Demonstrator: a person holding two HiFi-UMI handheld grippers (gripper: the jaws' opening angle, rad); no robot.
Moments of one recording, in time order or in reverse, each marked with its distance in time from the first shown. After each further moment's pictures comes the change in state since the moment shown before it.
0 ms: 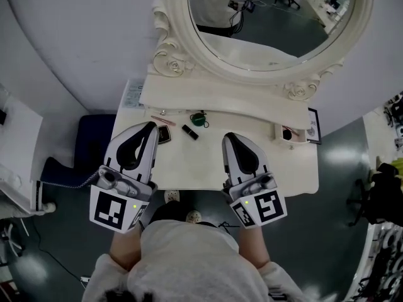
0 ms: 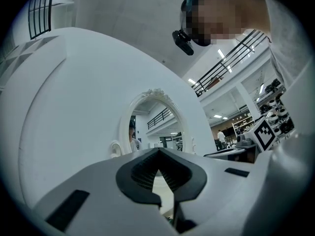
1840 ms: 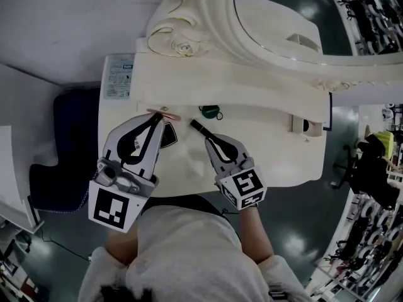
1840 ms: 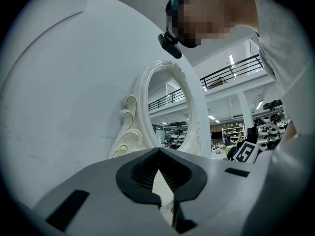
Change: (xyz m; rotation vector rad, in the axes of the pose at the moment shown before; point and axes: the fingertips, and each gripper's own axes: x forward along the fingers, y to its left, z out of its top) left arm 0.063 0.090 -0.159 -0.143 0.191 -0.187; right arm 0.089 0.003 -0.245 0.068 0.688 0.069
